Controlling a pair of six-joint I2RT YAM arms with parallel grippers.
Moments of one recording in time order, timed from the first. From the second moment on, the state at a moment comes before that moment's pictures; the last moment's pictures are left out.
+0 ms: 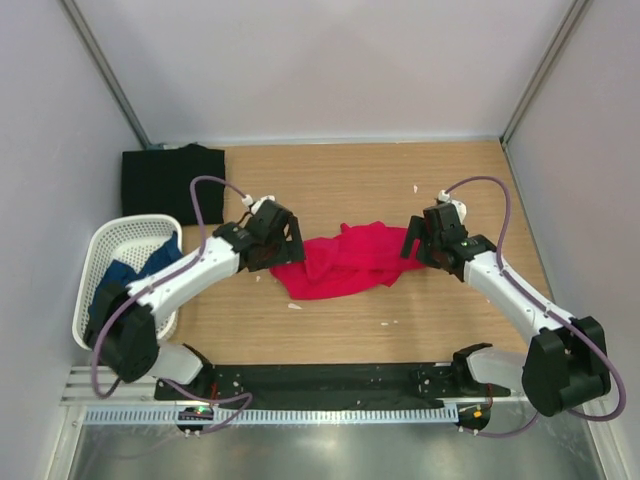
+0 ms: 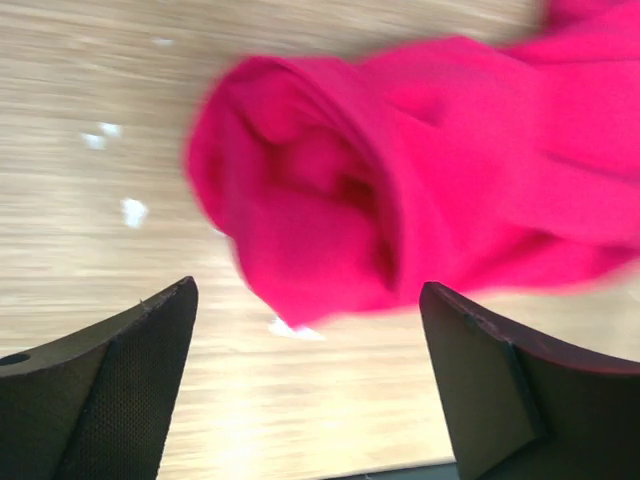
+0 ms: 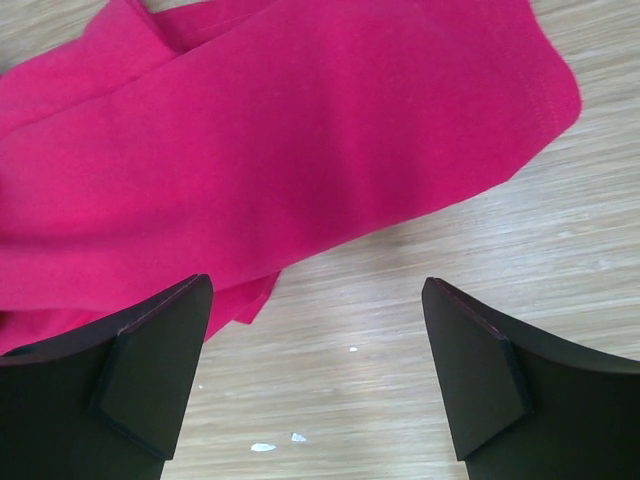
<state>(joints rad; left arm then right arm) -0.63 1.49 1.07 -0.64 -0.21 -0.74 0.31 1.18 0.78 -0.51 0.19 0.53</state>
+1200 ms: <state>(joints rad) -0.79 1.61 0.91 -0.19 -0.15 -0.96 0.05 1.26 0.77 -0.38 0.27 0.58</state>
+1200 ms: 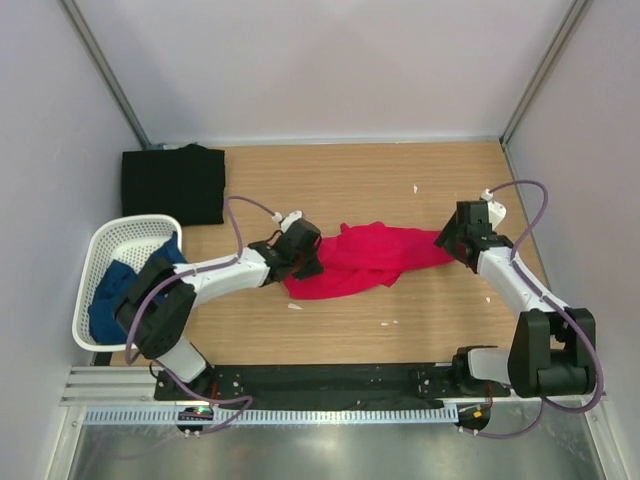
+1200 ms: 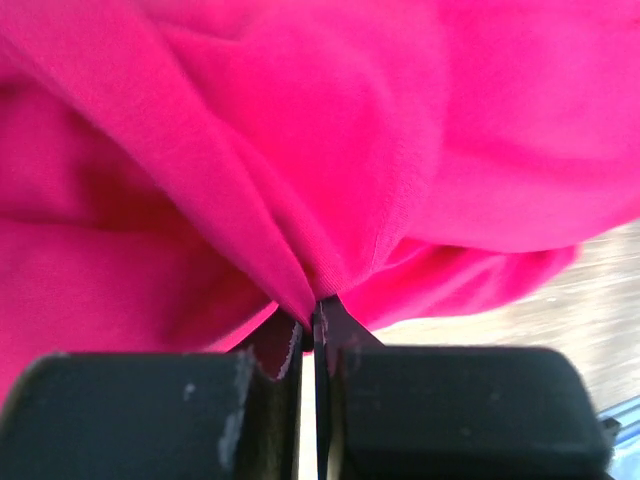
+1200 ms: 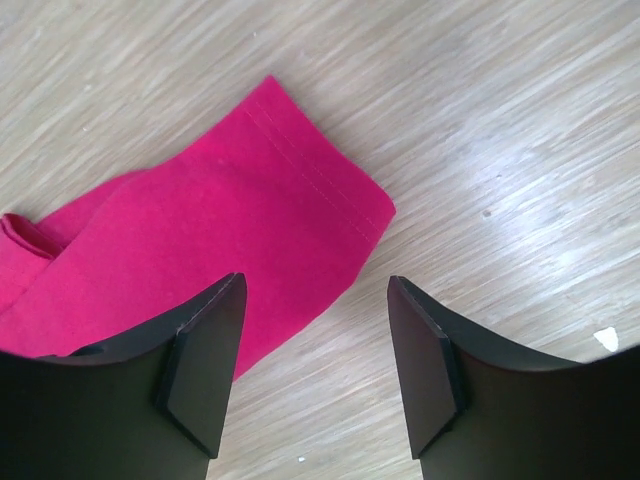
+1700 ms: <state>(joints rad) -0.54 1.16 0.97 -0.39 -0.20 -0.87 0.04 1.44 0.79 -0.30 0.24 0.58</state>
